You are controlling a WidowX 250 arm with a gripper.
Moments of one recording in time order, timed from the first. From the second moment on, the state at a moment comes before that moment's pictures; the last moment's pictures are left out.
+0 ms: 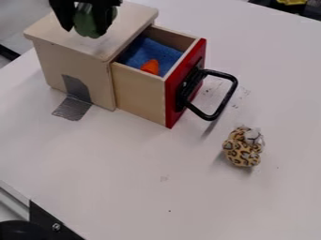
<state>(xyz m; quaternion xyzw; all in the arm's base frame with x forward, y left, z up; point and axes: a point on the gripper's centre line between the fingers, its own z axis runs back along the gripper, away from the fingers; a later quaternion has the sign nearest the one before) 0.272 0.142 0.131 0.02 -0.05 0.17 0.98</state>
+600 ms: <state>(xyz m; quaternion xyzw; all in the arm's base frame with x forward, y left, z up) 0.285 0.143 0.128 0.01 -0.03 0.15 0.99</state>
